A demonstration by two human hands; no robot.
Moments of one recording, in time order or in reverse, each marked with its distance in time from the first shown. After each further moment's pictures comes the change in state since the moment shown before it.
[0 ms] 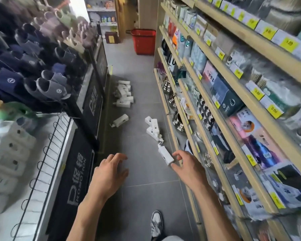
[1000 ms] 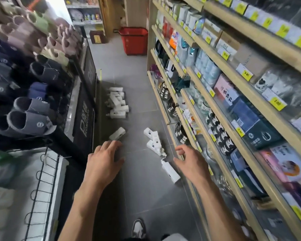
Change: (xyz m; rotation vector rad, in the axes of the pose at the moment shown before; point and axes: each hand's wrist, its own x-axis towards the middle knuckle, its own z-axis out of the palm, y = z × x) left_hand 0.288 -0.050 -0.085 0.151 0.042 0.051; right_hand 0.243 -0.099 -0.003 0.030 0.090 0.081
